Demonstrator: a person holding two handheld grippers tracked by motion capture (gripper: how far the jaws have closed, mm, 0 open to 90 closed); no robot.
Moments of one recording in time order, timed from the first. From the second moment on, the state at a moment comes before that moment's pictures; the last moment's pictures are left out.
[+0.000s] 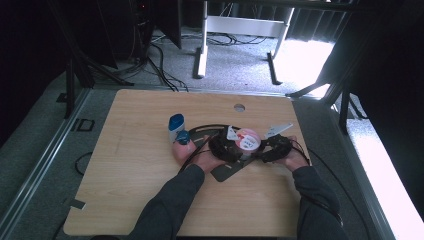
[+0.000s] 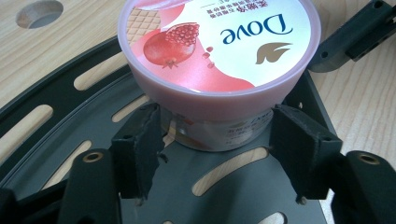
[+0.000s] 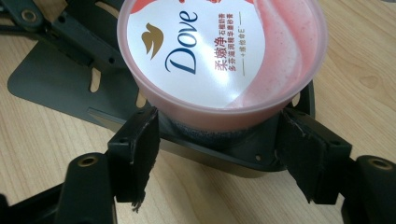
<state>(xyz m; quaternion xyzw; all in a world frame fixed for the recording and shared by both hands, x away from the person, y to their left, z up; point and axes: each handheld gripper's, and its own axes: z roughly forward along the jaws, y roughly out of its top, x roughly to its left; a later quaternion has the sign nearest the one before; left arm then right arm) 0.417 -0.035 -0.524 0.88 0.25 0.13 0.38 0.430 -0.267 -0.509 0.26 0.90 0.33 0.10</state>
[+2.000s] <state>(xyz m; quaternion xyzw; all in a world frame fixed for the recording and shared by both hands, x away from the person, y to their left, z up) 0.412 -0.037 -0.533 0.87 0.31 0.15 0.36 0.430 -0.298 -0.521 0.37 0.86 0.31 0.18</state>
